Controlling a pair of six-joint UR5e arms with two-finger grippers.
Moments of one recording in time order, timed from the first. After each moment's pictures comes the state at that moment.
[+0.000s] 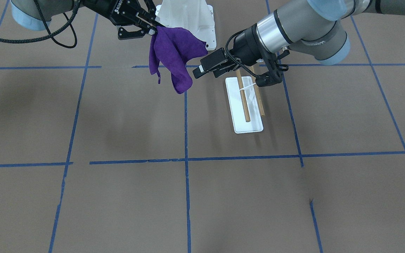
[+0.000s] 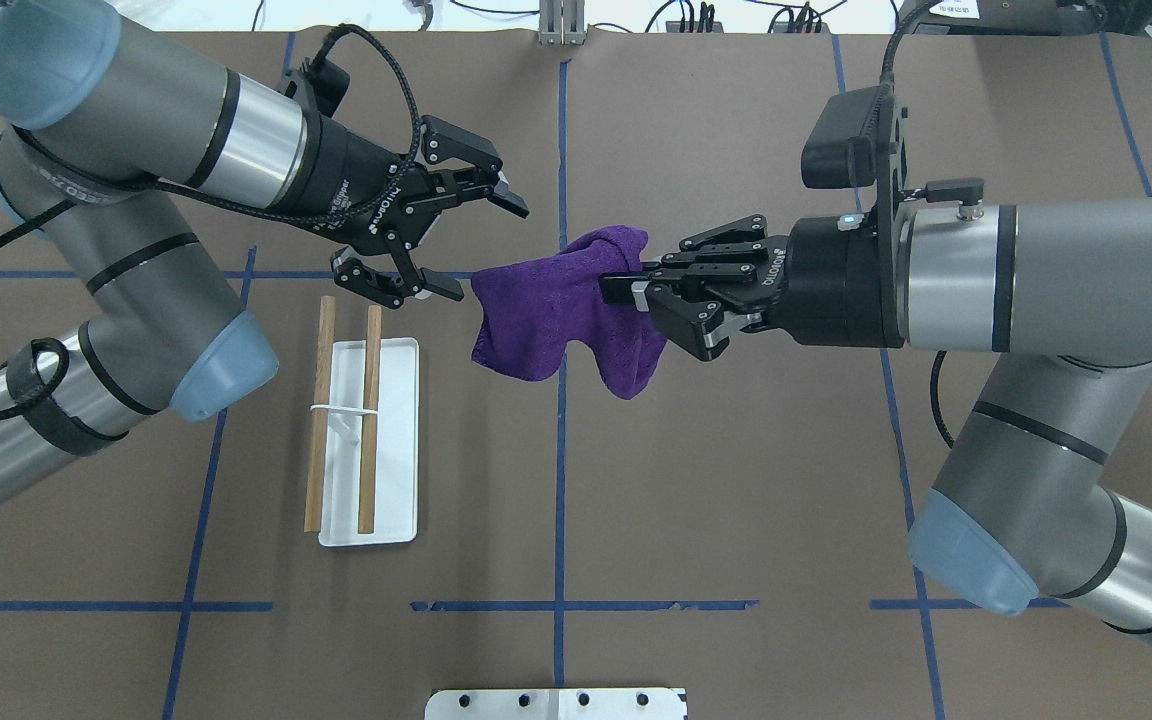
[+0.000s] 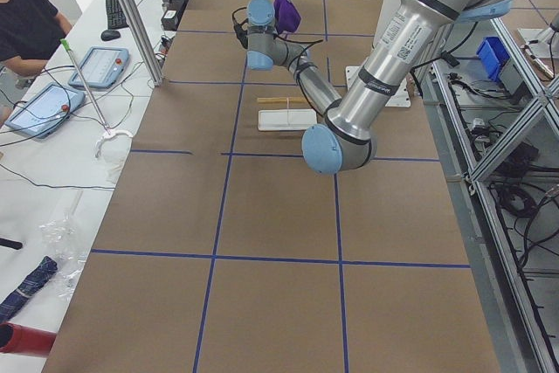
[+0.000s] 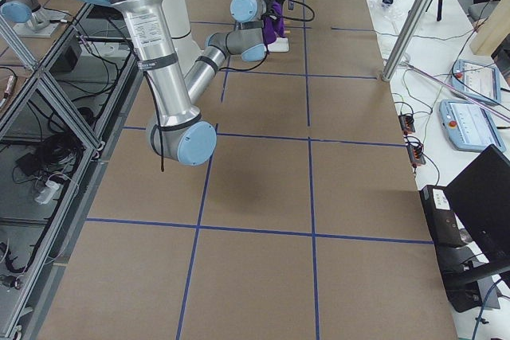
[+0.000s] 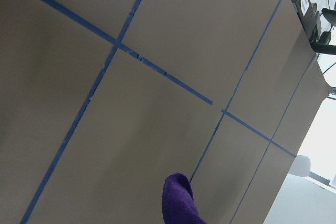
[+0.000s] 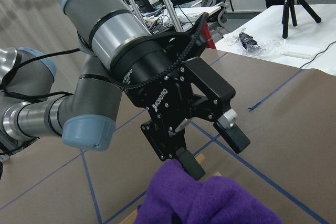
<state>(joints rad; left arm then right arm) -0.79 -2.19 -1.69 -2.43 -2.34 -2.07 0.64 -1.20 2.04 -0.56 1.94 0.77</state>
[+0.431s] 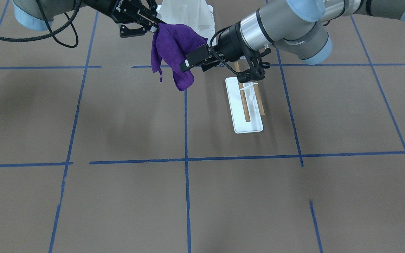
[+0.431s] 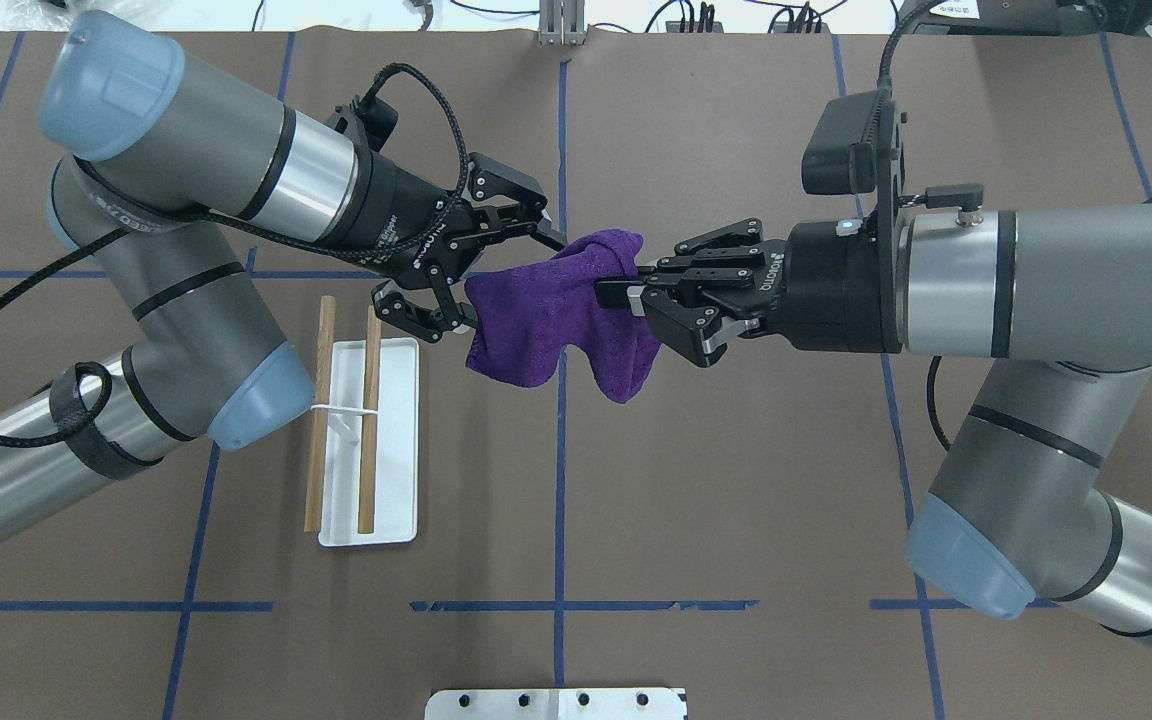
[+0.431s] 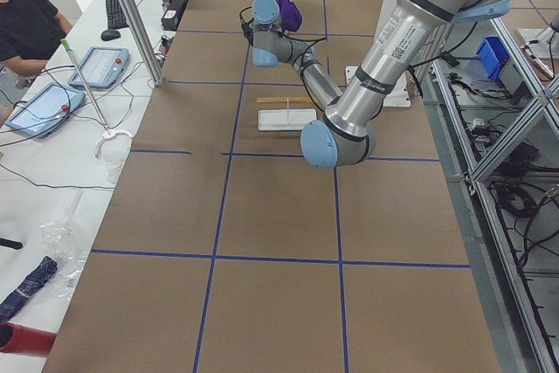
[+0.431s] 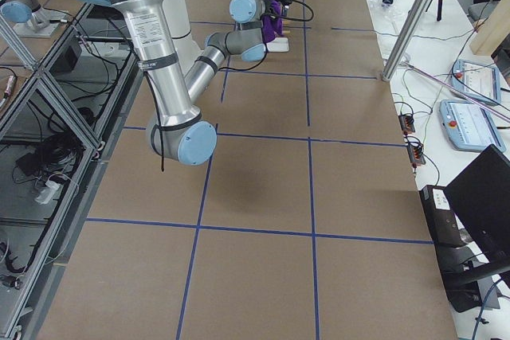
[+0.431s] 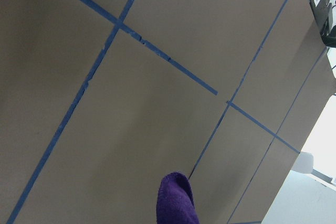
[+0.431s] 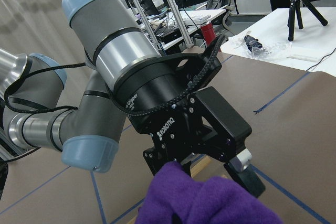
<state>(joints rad) -0.73 -2.22 -1.68 -2.43 -2.34 -2.10 0.64 -1.19 2.04 -0.54 1.94 0.77</state>
